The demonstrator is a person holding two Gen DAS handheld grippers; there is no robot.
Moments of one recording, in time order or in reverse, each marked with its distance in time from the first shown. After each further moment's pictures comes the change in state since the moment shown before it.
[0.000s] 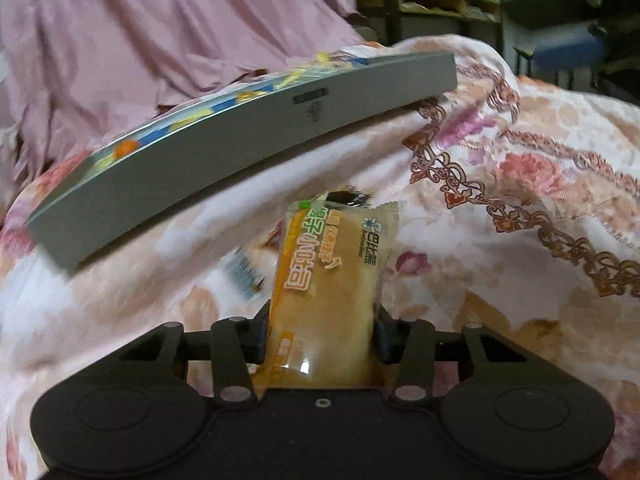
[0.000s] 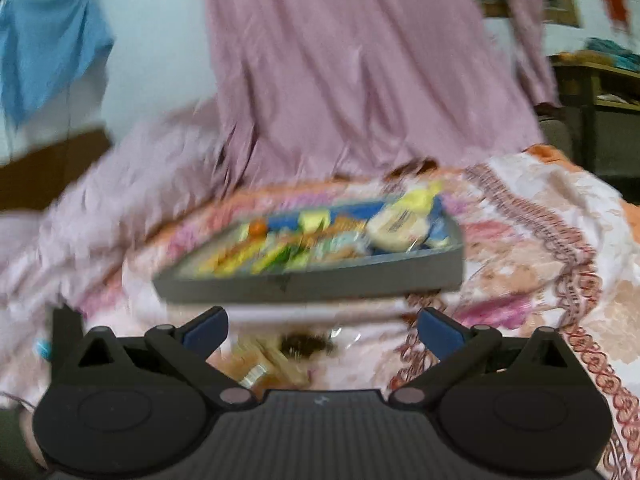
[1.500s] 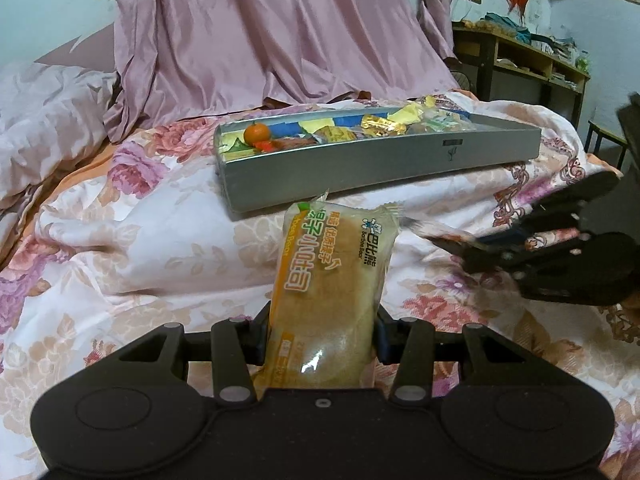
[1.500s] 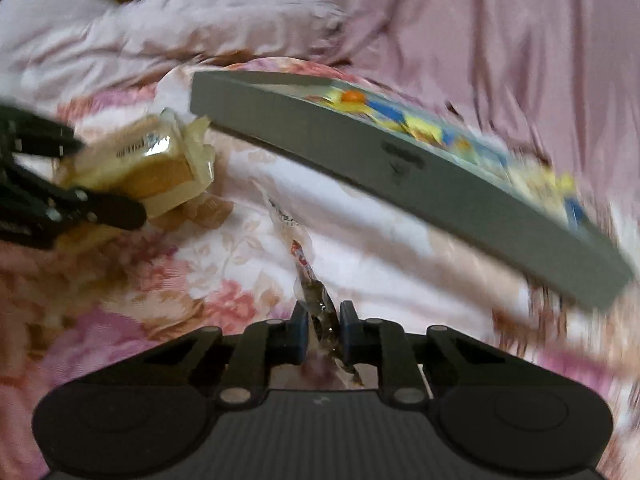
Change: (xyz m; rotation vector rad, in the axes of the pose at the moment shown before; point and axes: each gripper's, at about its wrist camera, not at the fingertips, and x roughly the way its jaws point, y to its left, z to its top) left arm -0.058 0.058 -0.021 -0.235 -0.065 0.126; right arm 0.085 0.045 -0.049 -0.455 0.259 0.067
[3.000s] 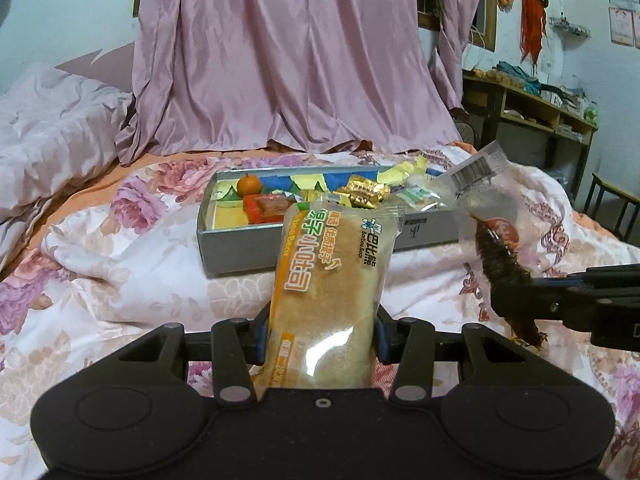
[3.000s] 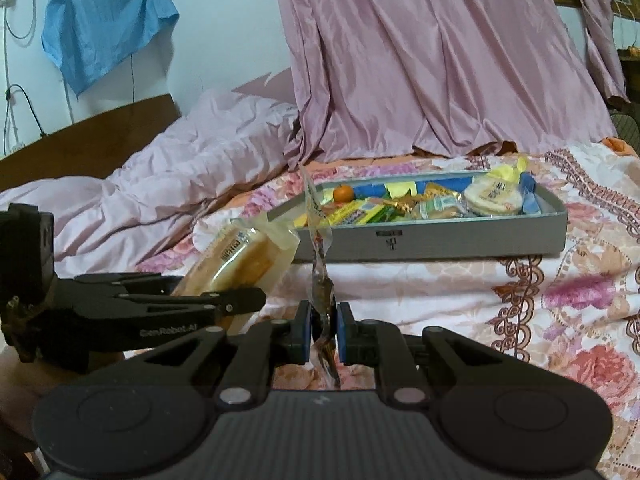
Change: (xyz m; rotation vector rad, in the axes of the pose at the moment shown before) left arm -0.031 -0.031 0.030 -0.098 -0.115 0.012; right arm -0.098 0.000 0.004 0.379 -0.278 0.126
